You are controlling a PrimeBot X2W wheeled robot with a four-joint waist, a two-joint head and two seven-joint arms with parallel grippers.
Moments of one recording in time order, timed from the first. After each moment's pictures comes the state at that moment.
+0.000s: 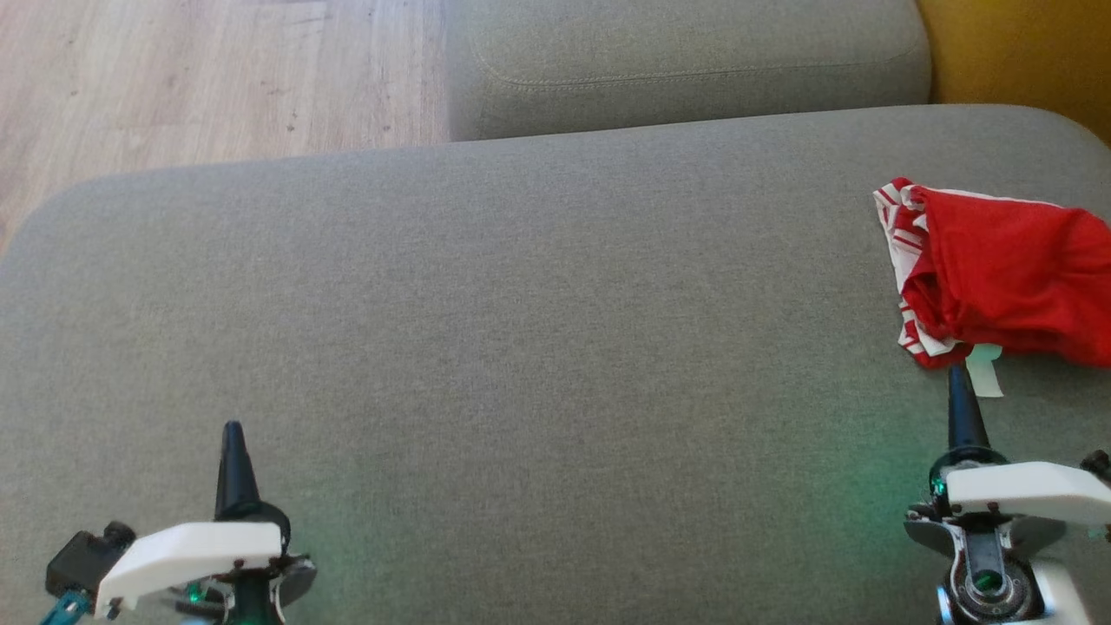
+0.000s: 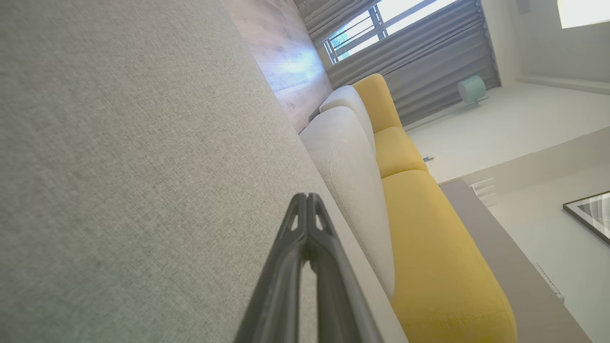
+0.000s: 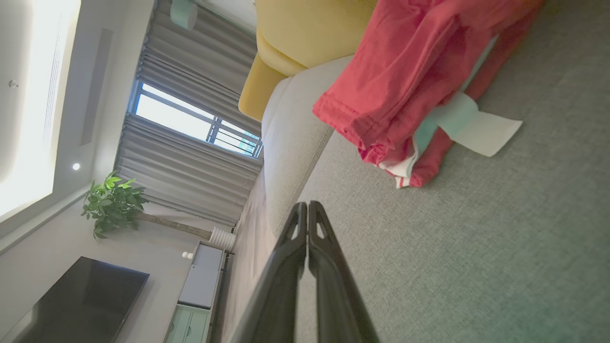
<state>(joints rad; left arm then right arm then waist) -0.04 0.05 -0.01 0.26 -1.17 -0.09 -0.03 -0.08 -0.05 -0.08 0.34 1.10 0.13 -0.02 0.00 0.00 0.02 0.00</state>
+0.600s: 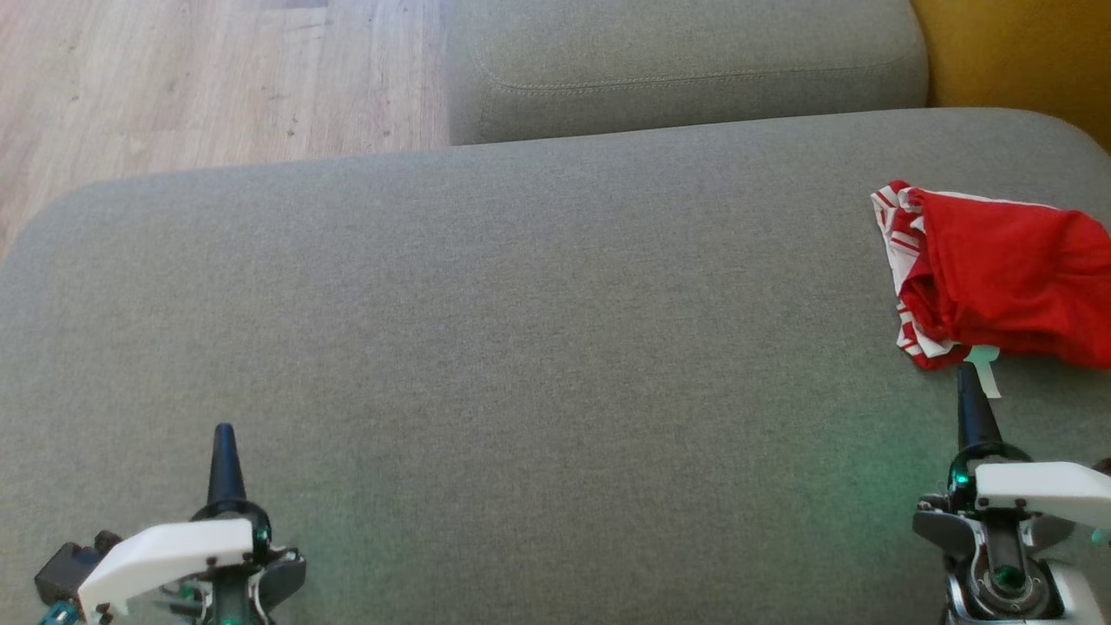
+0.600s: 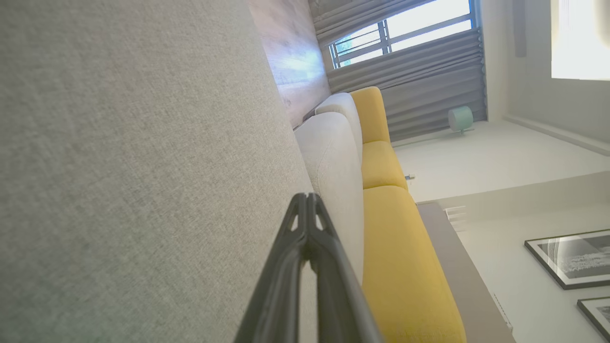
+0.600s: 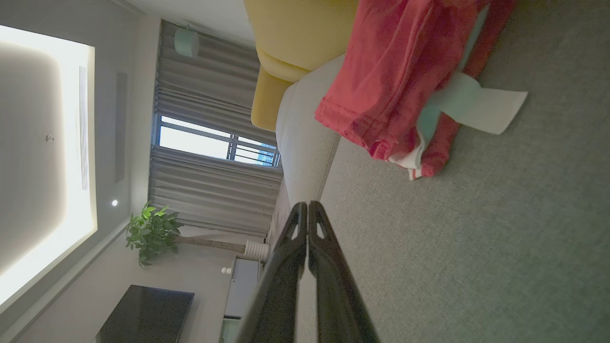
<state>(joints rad) -0.04 0.05 0.02 0.27 -1.35 -0.10 0.03 -0.08 -0.05 -0.10 0.32 1.30 0.13 0.03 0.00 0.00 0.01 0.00</state>
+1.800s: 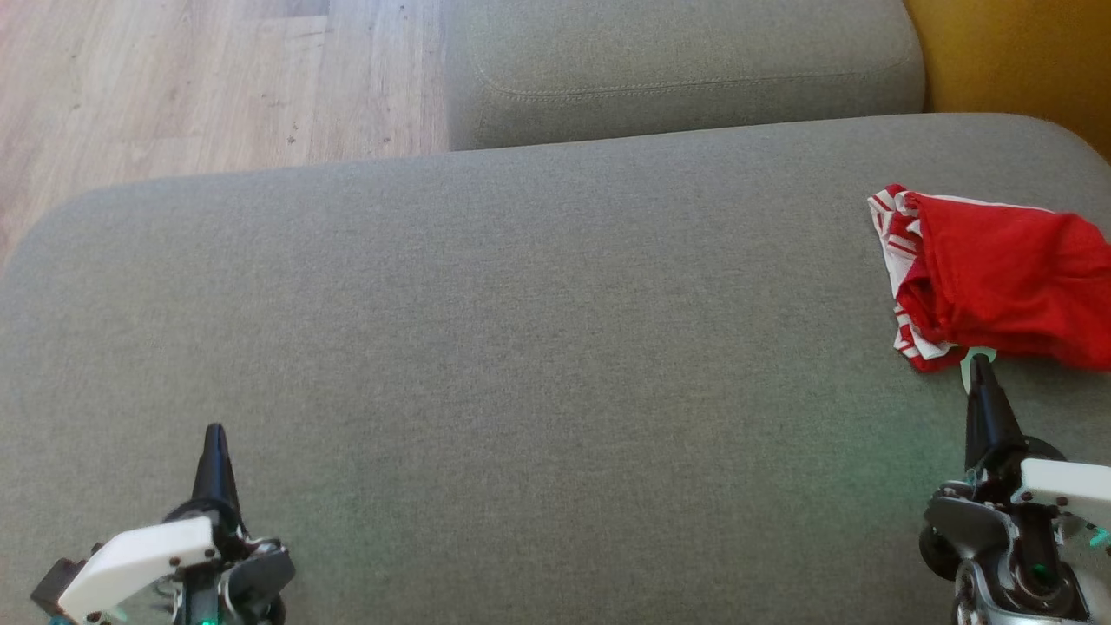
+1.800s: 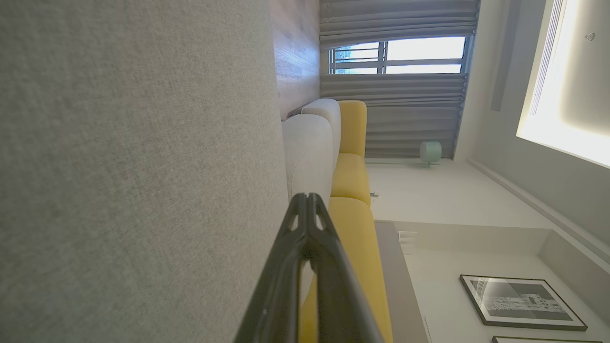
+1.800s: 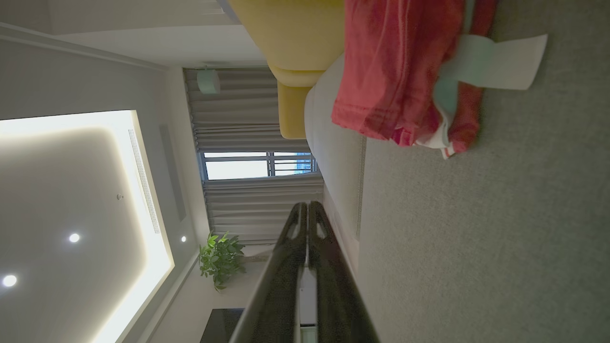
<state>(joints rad) -0.06 0.05 0.07 0.27 -1.61 -0.12 0.10 -0.08 -0.05 -0.13 0.28 1.60 0.13 0.11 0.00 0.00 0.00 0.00</state>
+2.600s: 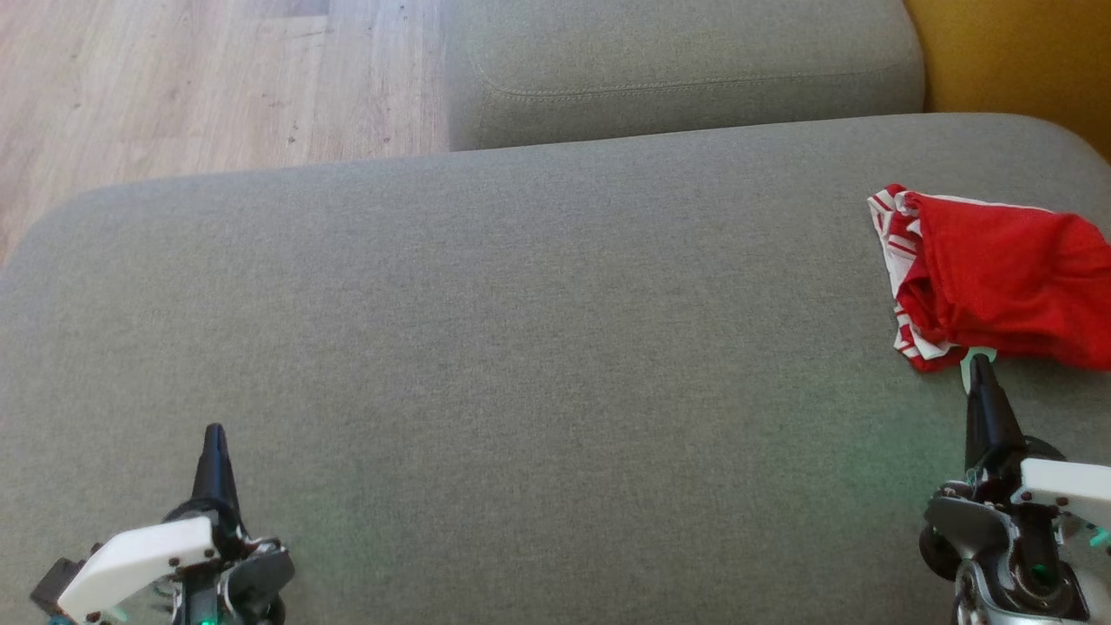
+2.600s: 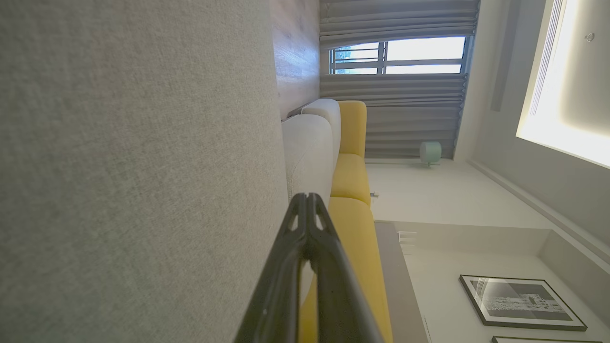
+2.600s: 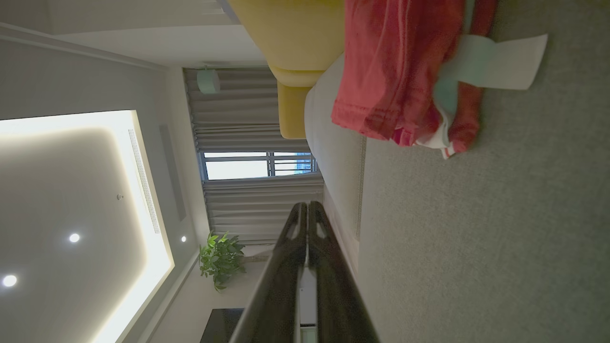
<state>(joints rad) -0.06 0.05 0.07 0.27 -1.61 -0.12 0.11 -0.08 -0.05 -0.13 0.28 1.60 0.13 0.11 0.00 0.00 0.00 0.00</state>
